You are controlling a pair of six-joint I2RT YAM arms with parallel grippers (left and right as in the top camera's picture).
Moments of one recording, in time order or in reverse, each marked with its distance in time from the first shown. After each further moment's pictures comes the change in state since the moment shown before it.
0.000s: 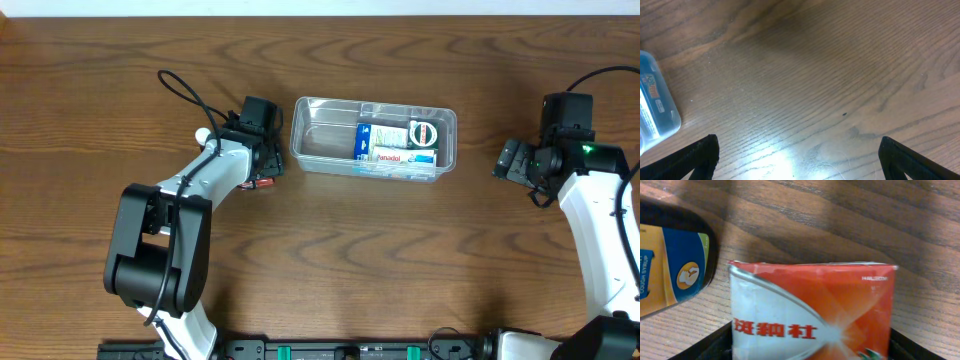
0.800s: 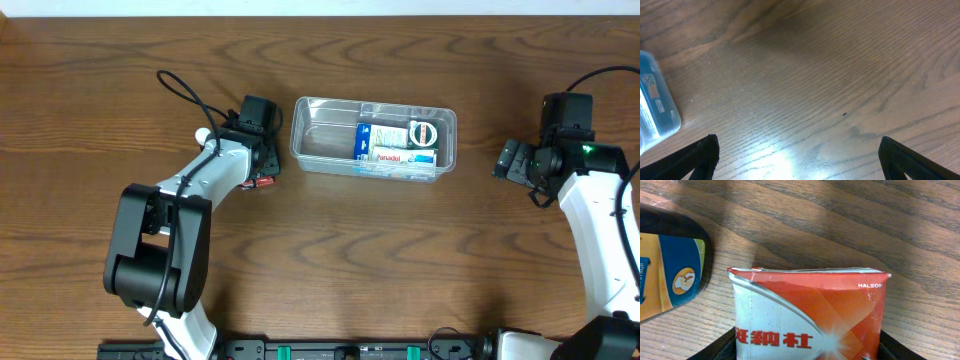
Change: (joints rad) left arm 0.000 0.000 0.000 0.014 0.019 -0.001; right arm 0.000 0.000 0.000 0.000 0.000 0.000
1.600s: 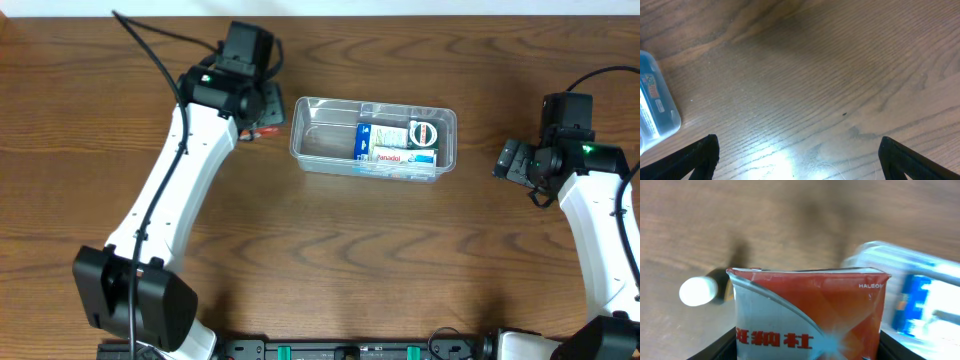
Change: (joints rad) left arm -0.060 -0.150 0.542 -0.513 0.029 0.009; right arm 0.000 0.000 0.000 0.000 0.000 0.000
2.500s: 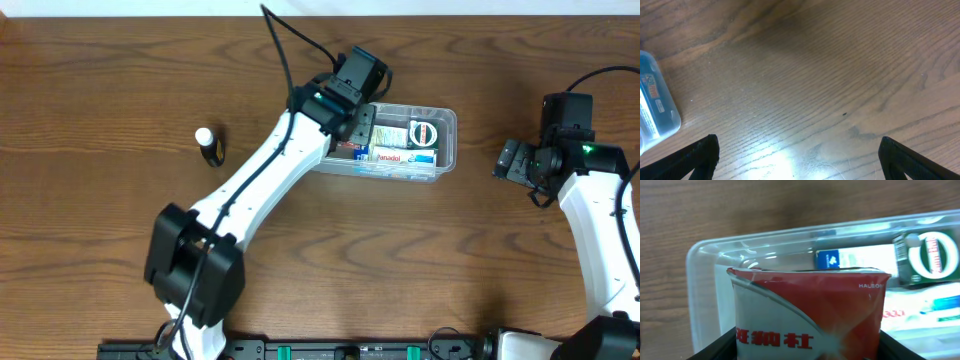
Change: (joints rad) left arm -0.306 0.203 0.057 0.151 -0.019 0.076; right arm 0.000 0.000 0.000 0.000 0.000 0.000
